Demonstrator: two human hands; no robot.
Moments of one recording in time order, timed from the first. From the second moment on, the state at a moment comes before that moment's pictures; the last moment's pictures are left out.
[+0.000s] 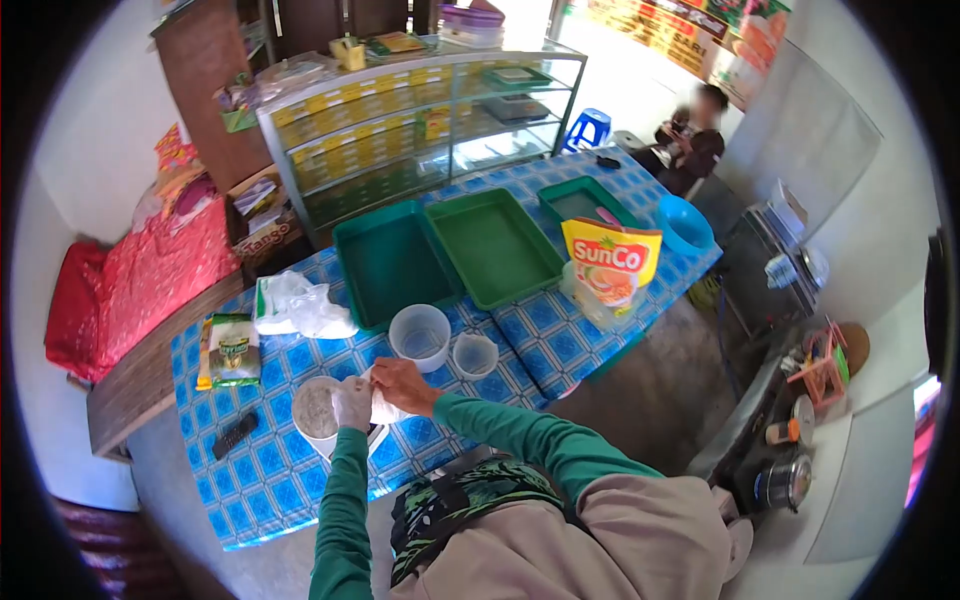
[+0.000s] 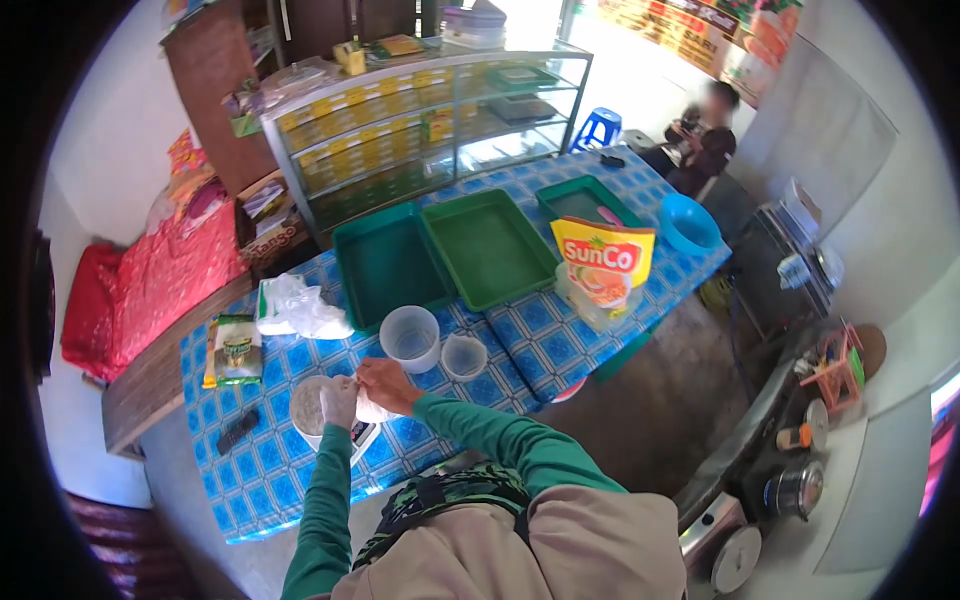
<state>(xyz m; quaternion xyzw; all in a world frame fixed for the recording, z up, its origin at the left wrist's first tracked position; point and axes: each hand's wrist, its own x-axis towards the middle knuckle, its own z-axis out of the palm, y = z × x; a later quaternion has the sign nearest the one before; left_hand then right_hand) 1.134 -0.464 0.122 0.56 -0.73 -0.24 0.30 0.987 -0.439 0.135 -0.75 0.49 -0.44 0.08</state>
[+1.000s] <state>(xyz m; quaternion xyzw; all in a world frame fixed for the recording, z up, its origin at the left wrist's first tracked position) 1.134 -0.457 0.124 0.54 -0.71 -0.26 0.37 0.982 -0.443 0.106 -0.65 0.46 -0.55 0.25</state>
